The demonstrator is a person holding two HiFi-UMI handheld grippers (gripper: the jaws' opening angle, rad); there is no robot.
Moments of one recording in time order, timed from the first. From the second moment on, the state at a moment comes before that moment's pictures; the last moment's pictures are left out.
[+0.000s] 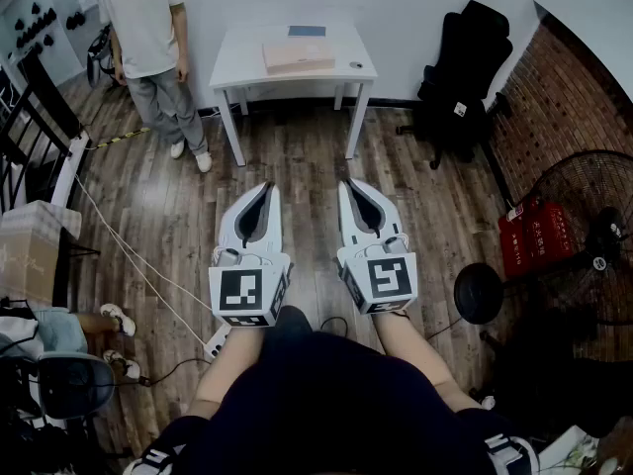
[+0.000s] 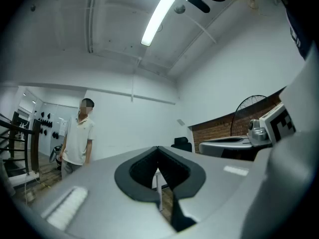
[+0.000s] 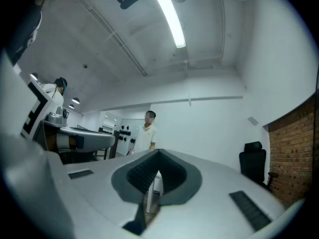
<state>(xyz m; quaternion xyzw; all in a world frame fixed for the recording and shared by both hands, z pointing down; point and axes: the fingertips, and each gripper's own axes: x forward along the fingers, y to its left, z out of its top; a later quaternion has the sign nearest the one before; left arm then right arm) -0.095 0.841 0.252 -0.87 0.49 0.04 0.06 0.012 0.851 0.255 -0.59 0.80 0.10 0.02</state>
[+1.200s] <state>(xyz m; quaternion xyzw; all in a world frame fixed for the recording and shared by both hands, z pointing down) -0.111 0.488 0.277 -0.90 0.44 0.04 0.05 -0.002 0.496 0.293 -0.61 0.79 0.05 0.01</state>
